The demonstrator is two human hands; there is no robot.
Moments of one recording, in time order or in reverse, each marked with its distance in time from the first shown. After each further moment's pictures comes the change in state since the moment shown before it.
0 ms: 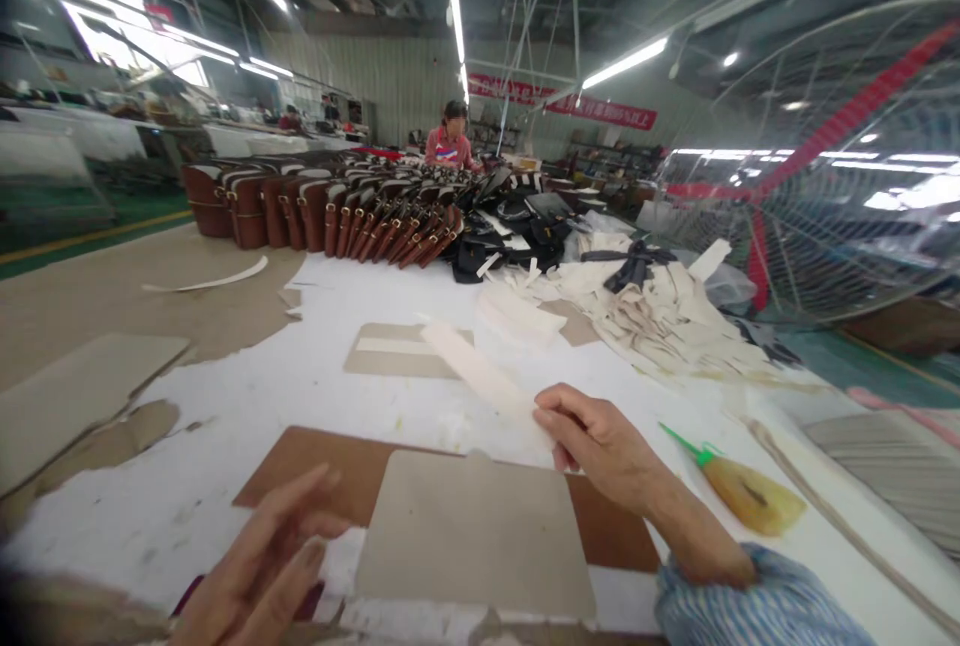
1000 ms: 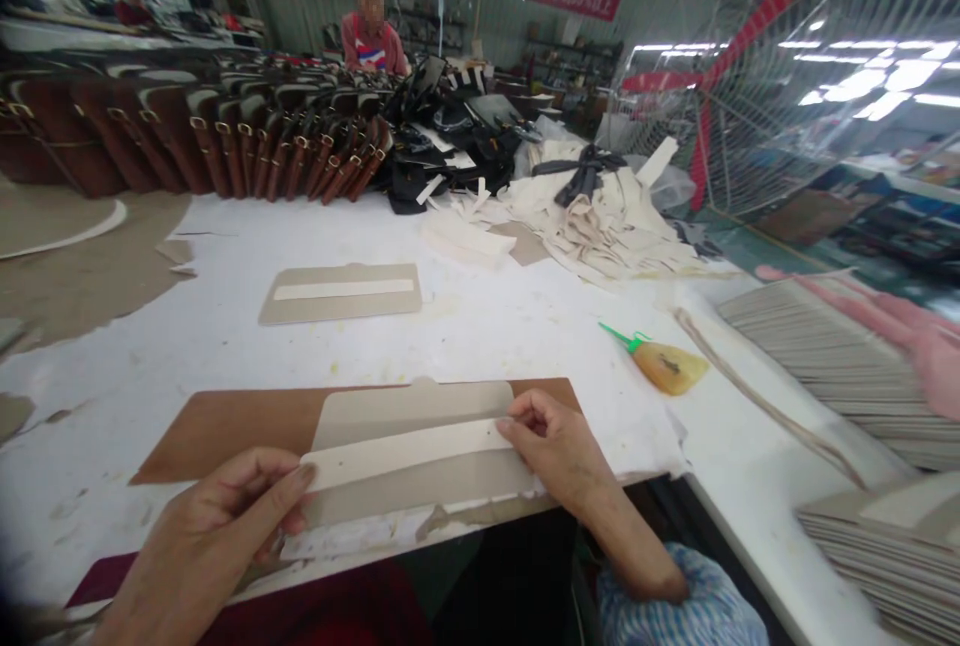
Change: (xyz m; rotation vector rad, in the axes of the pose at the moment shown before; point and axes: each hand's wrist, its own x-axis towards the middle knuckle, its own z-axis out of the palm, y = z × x) left_hand 0.024 0.035 0.030 0.021 -0.150 -0.505; right_hand -0.080 0.022 0.057 0.394 0.135 0.465
